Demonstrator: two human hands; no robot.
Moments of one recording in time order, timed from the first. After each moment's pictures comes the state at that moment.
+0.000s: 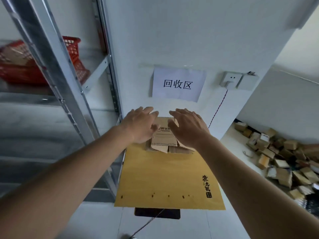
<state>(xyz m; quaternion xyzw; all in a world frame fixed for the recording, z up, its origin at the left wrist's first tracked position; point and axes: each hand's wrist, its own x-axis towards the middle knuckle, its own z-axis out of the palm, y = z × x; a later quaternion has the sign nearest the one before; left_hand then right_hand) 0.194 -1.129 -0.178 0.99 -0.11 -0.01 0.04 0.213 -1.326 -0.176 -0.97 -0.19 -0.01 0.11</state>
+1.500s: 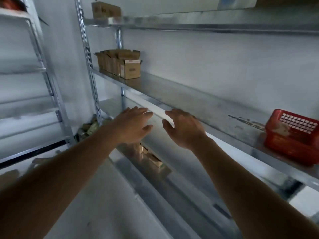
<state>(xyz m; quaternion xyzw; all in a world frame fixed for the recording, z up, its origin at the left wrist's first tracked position) -0.193 -0.501 -0.053 0.96 0.27 0.09 -0.03 -0.030 -0.630 -0.057 -0.79 -0.58 -0.10 0.17</state>
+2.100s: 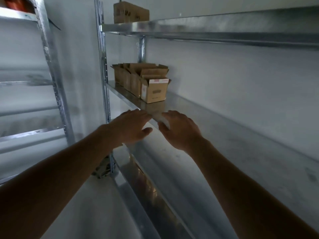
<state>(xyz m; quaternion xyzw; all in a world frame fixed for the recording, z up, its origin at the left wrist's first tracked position) -0.111 -0.127 -0.037 0.95 0.29 0.13 -0.03 0.058 -0.228 -0.043 -0.75 -0.63 -0.12 0.18</state>
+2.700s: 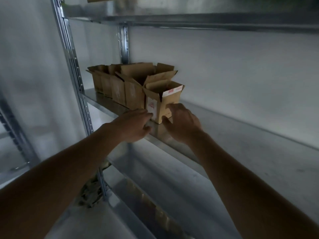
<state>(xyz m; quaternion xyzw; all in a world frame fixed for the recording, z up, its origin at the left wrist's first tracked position) -0.050 0.203 -0.050 0.98 0.17 0.10 0.02 0.088 0.057 -0.038 -0.84 -0.50 -0.09 0.19</state>
